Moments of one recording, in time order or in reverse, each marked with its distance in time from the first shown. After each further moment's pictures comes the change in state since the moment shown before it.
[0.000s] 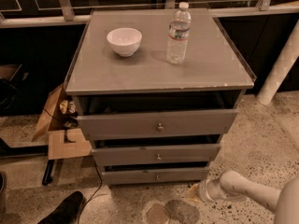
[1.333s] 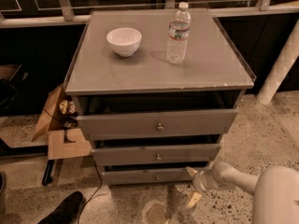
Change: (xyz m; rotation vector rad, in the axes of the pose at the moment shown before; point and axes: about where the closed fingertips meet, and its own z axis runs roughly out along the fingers) arm 0.005 -0.052 0.032 0.034 0.054 -0.076
